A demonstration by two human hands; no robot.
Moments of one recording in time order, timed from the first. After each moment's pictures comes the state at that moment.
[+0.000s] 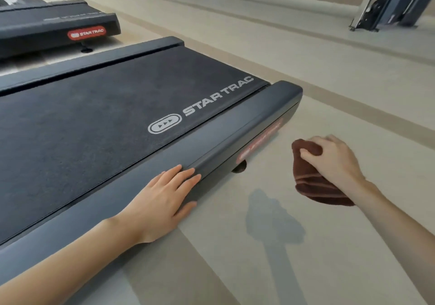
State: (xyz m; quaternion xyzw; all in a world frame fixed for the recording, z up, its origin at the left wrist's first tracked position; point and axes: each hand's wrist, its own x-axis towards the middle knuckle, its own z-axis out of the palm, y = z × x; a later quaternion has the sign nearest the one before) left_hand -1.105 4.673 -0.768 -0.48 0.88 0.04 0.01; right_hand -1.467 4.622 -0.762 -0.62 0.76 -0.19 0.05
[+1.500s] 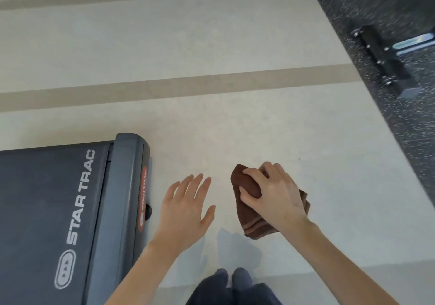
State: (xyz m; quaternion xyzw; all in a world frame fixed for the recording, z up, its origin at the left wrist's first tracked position) left_hand -1.423 4.642 -0.491 -0.18 0.98 0.05 0.05; right_hand -1.563 4.787 -0.481 -0.39 0.90 -0.20 0.02
